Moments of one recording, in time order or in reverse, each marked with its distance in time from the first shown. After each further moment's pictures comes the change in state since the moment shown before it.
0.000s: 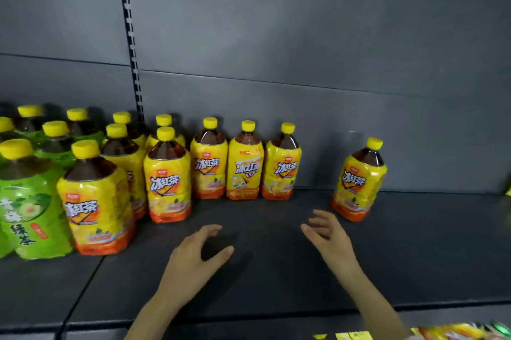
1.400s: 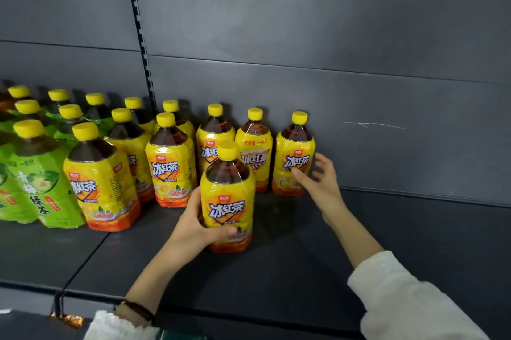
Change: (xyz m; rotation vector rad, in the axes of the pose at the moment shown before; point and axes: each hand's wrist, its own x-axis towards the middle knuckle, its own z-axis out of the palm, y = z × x) left_hand 0.034 0.033 0.021 -0.515 0.082 -0.075; right_hand 0.114 -0.034 0.013 0.255 -0.148 -0.078
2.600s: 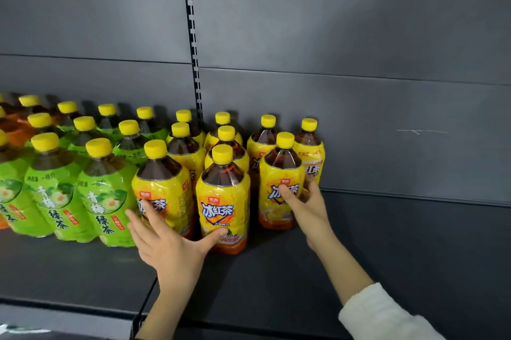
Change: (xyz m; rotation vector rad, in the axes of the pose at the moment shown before) left_hand -0.010 -0.028 -0.112 0.766 0.769 0.036; right_hand -0.045 -0.009 0.153 0.087 -0.012 0.083
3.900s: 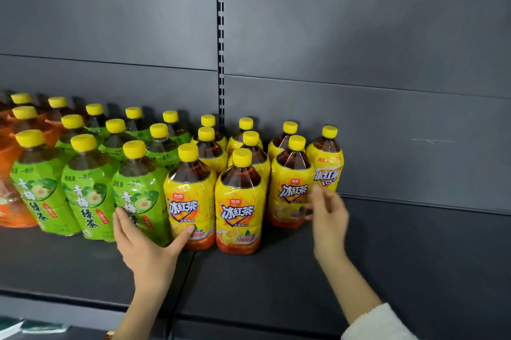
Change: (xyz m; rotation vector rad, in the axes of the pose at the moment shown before) left_hand 0.040 -0.064 -0.047 -0.217 -0.004 -0.118; right_hand -0.033 -0.011 0.034 0.156 0.354 -0.138
